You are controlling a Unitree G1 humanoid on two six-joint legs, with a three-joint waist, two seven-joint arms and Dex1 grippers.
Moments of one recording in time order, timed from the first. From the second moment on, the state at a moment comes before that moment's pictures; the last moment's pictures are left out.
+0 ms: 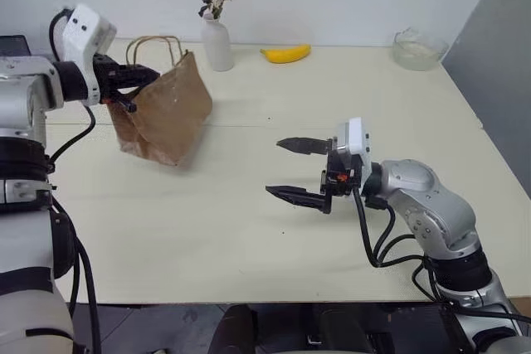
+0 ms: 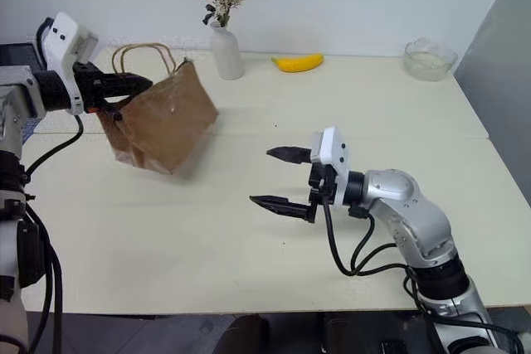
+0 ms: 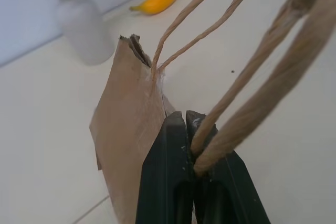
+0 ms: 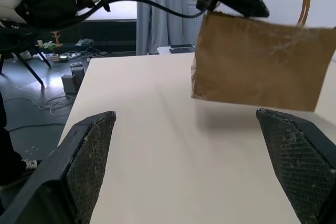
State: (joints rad) left arm -1.09 0.93 -0.02 0.65 -0.21 0.45 -1.15; right arm -0.47 -0.42 0.18 -0.37 0.53 0.51 0.87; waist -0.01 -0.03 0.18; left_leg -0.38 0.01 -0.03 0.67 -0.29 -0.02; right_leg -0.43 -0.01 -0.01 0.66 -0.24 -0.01
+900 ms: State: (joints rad) left arm -1.43 0.35 -0.15 1.28 0.06 -0.29 -1.31; right arm 0.02 -0.46 0.05 -0.74 0.42 0.53 0.50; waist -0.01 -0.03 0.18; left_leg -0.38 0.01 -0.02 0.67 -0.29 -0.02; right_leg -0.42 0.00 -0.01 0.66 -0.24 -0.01
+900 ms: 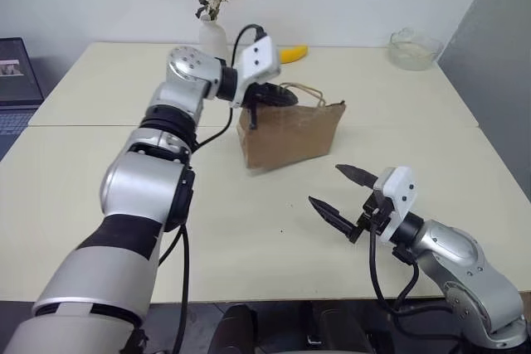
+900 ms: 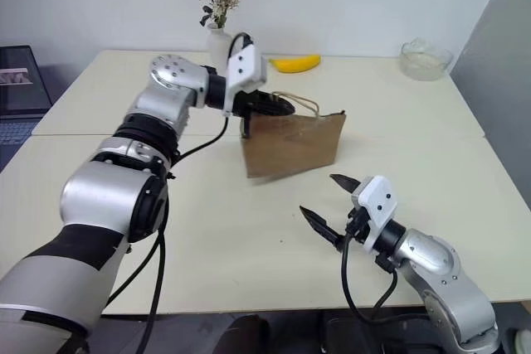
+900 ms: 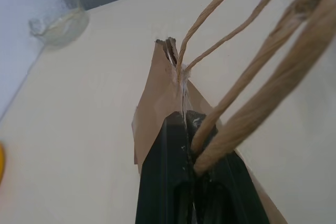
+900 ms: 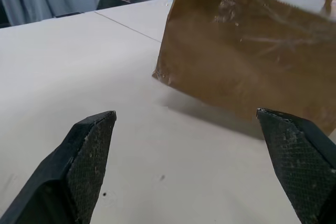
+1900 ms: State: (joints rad) left arm -1.42 0.50 0.06 1.28 0.00 -0.04 -1.35; right arm -0.01 -0.46 0.06 -0.78 0.45 0.59 0.45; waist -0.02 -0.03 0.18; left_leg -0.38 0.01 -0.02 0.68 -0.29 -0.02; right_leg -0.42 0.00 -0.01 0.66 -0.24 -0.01
